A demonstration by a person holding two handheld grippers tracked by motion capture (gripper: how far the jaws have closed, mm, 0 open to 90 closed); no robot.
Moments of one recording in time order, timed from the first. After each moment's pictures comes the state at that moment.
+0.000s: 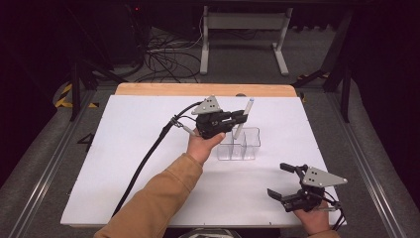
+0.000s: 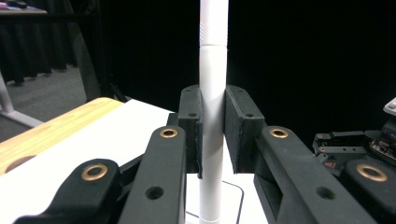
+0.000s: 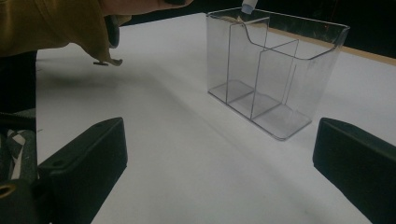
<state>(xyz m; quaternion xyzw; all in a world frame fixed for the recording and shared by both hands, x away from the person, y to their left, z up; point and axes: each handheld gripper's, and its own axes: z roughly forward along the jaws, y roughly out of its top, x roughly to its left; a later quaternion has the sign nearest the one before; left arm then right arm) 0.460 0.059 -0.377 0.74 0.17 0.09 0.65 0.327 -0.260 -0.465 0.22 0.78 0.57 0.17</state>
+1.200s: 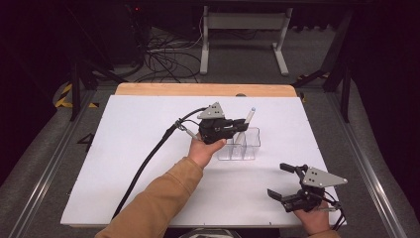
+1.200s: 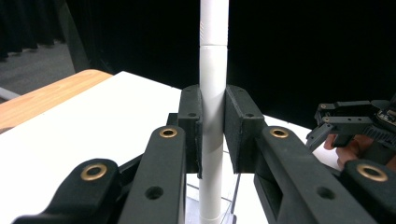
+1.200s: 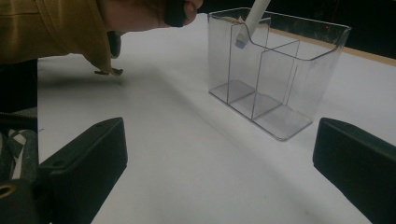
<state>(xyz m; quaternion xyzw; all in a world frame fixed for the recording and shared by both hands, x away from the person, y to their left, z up) 0.460 0.053 -0.397 0.76 0.18 0.07 0.62 0.327 -0.260 -0.465 0.22 0.78 0.57 0.17</state>
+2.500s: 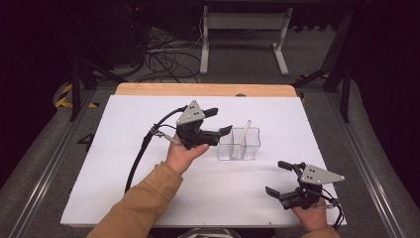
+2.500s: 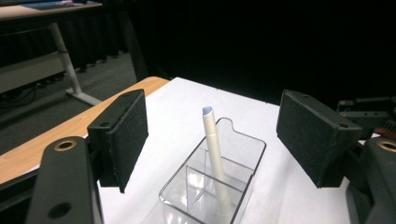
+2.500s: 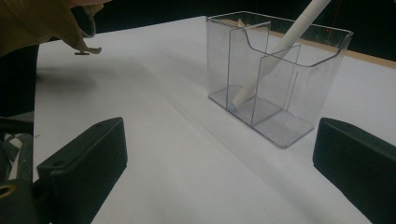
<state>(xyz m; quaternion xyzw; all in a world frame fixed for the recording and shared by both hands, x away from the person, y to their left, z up) 0.418 0.103 -0.360 0.76 0.21 0.19 0.59 0.333 -0.256 -0.464 0.21 0.77 0.57 0.17</state>
